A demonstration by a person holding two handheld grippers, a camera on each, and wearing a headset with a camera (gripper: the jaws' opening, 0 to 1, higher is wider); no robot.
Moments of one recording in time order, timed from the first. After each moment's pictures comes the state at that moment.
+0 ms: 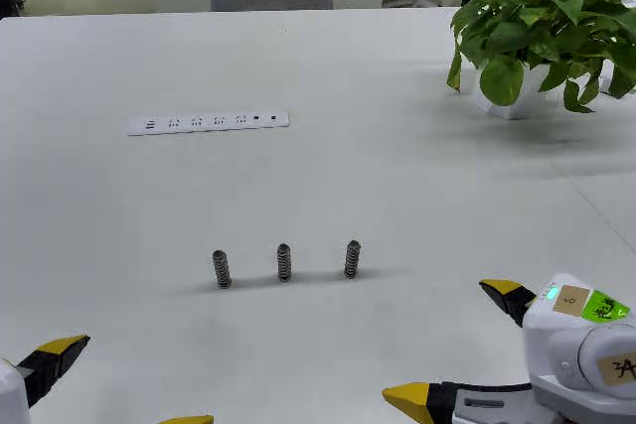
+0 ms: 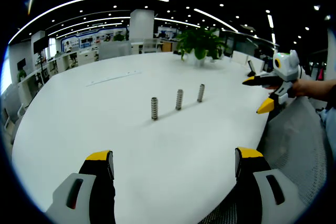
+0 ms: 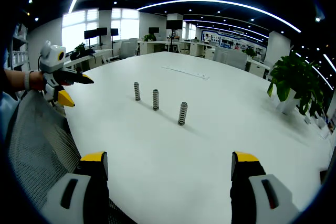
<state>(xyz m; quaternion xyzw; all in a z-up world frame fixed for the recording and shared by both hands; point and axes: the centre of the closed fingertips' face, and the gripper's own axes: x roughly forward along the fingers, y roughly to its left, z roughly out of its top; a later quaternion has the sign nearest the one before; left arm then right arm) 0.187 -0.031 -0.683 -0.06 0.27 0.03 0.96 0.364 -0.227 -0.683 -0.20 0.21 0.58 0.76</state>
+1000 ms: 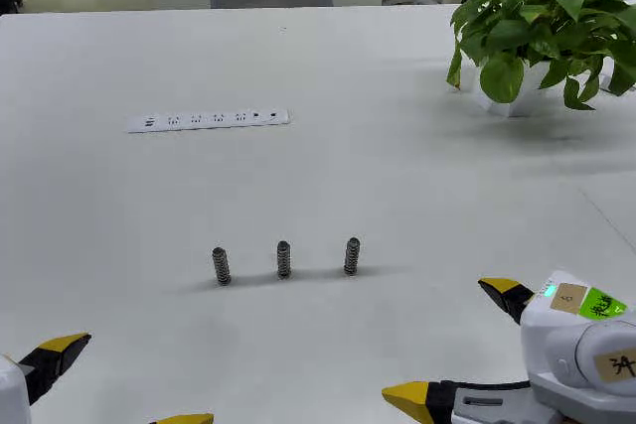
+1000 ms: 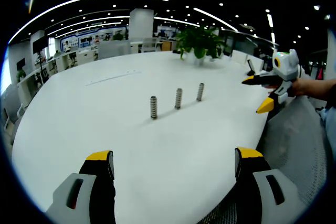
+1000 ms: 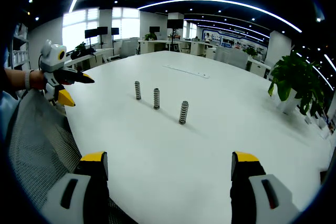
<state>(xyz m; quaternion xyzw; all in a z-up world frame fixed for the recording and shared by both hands) 0.188 -0.033 -0.683 -0.06 0.27 0.03 0.96 0.365 -0.227 -0.685 -0.20 0.21 0.58 0.76</state>
